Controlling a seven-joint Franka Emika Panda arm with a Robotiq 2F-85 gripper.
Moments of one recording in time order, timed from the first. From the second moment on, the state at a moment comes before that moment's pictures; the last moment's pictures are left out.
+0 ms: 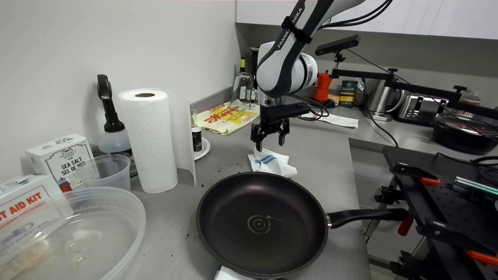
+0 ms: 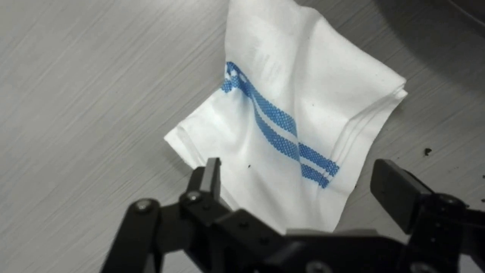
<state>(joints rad) -0.21 0.84 -0.17 -1.85 0.14 2.60 0.26</state>
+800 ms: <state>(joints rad) -0.22 0.95 -0.17 -1.82 0.15 2.60 0.26</state>
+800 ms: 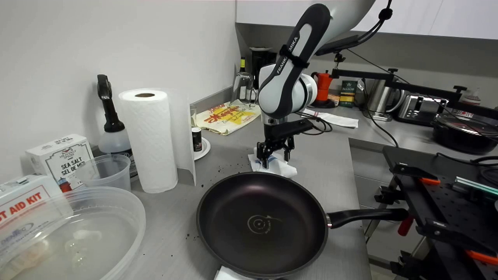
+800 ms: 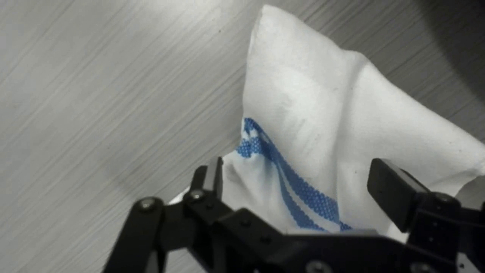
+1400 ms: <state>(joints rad) -0.21 0.95 -0.16 -1.79 0.15 2.57 0.26</state>
